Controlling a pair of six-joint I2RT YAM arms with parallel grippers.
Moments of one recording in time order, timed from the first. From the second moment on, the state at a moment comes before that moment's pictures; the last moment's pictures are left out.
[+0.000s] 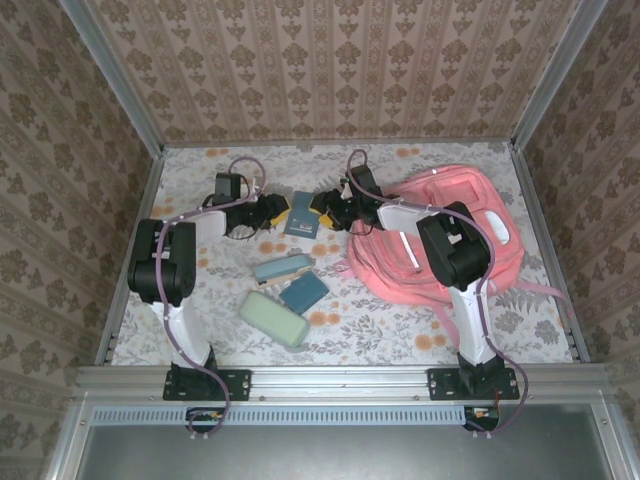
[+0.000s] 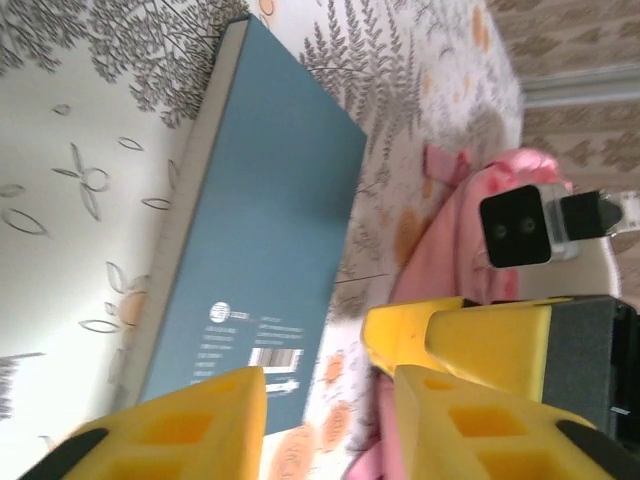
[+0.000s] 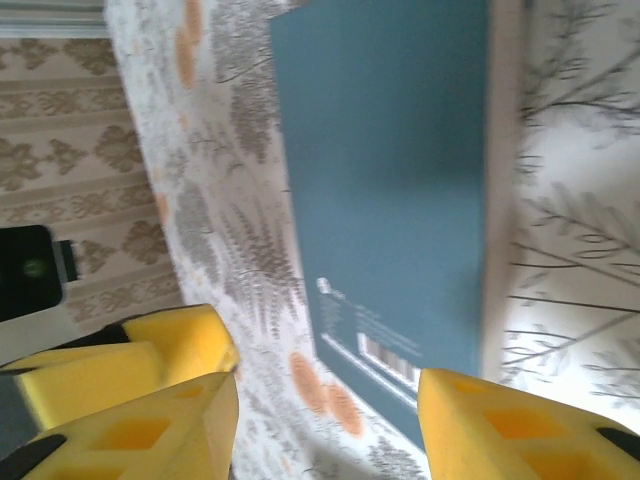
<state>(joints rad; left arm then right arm) -0.19 1.90 1.10 0.00 0.75 -0.74 0.45 2.19 1.46 0.01 -0.53 1.10</state>
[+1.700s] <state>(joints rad) -0.22 2.20 1.50 -0.29 0.60 -0.54 0.41 2.48 1.86 -0.04 -0.51 0.98</state>
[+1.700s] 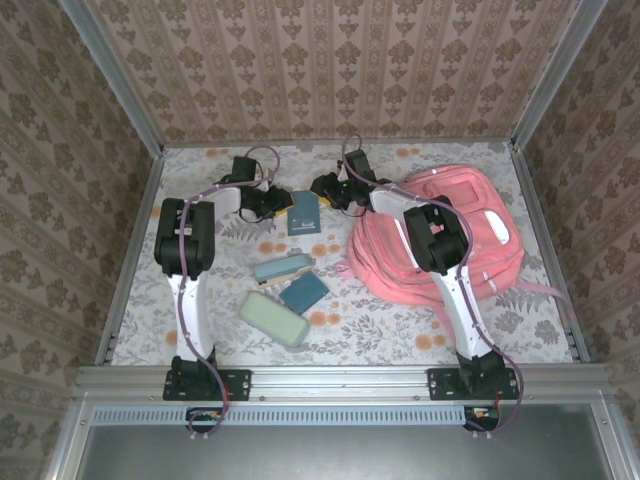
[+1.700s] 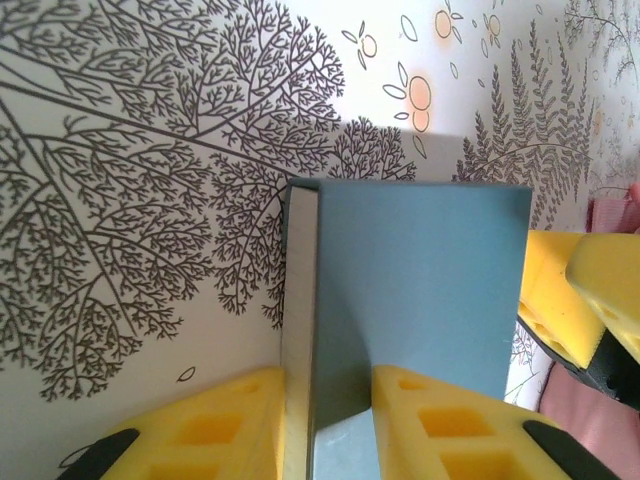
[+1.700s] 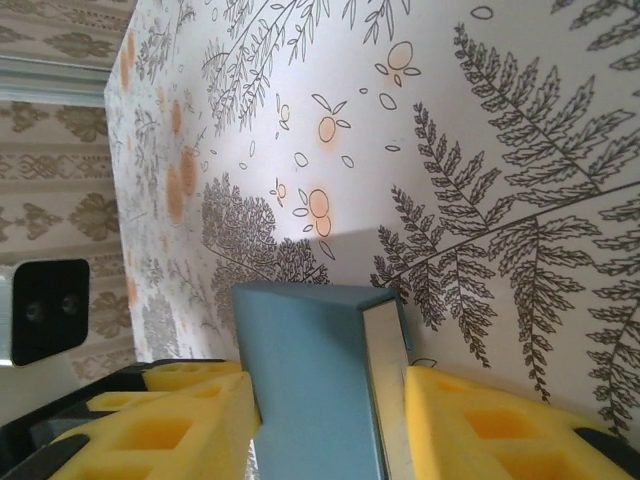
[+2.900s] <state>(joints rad) -0.20 2.20 1.49 -0.28 0.62 -0.55 0.41 2.40 1.74 -0.13 -0.62 0.82</state>
